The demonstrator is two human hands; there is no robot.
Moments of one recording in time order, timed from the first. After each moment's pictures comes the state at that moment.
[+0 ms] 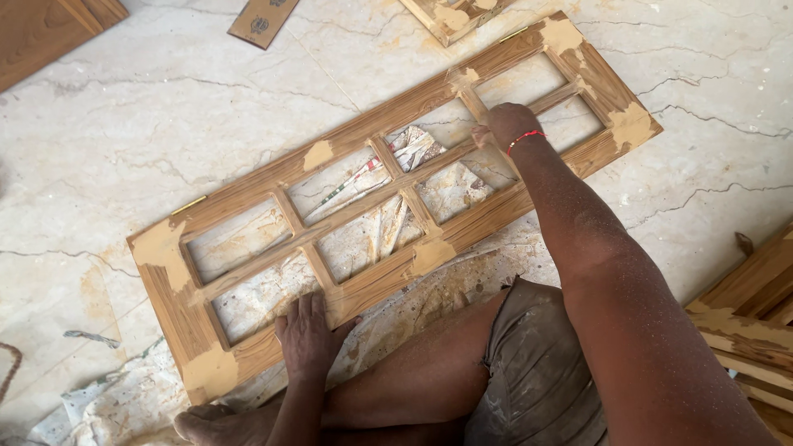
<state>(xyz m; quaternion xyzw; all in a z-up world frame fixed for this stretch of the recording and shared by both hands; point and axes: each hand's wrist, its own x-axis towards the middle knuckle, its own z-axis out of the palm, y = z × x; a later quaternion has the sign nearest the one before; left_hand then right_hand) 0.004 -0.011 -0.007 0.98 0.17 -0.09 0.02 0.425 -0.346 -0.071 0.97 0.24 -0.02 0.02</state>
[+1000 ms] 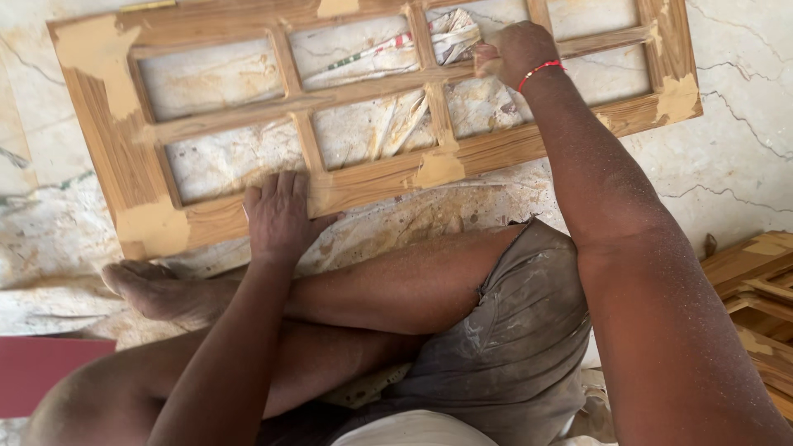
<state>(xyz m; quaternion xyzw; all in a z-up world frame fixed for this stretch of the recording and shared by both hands) -0.002 -0.003 -0.022 0.99 0.14 -0.05 0.07 0.401 -0.290 -0.070 0.91 0.40 -0.04 0.01</state>
